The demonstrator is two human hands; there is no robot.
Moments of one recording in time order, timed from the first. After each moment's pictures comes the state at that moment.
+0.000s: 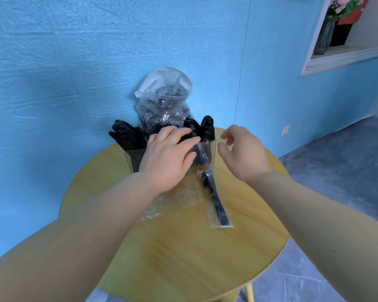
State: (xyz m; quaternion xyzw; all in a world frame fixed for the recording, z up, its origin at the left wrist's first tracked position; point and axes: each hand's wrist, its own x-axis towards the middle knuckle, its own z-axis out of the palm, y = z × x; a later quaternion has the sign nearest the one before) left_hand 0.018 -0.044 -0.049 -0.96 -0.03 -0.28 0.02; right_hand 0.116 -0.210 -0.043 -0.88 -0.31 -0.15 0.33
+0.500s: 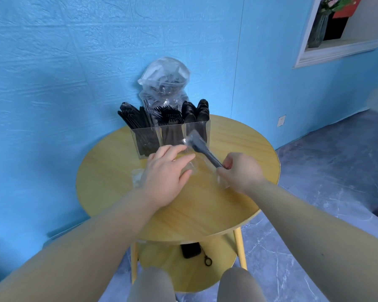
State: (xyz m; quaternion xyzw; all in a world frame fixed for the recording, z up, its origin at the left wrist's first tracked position) left_hand -0.059 -0.088 -0.098 -0.97 -0.05 -0.25 -0.01; right_hand 0.050 -0.257 -0.086 -0.93 -0.24 0.05 0.28
